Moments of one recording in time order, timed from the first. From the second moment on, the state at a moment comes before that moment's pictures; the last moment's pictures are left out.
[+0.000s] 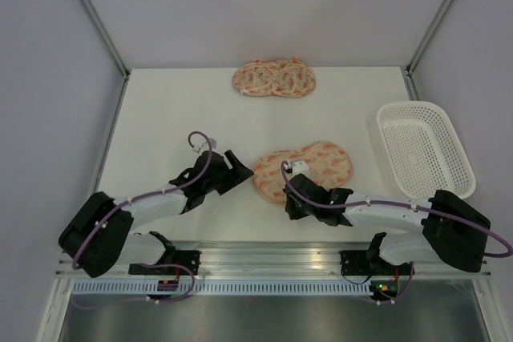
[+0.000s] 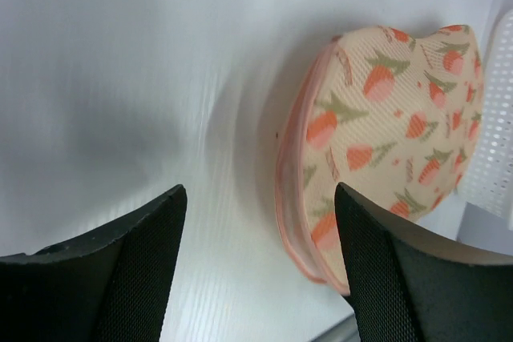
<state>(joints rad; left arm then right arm) -0.64 1.35 0.48 0.20 -0.02 -1.03 1.03 1.29 0.56 -0.18 0.22 0.67</state>
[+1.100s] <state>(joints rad) -0.81 1.05 0.25 0.28 -0.16 -1.38 1.04 1.37 0.56 0.06 -0.06 0.62</state>
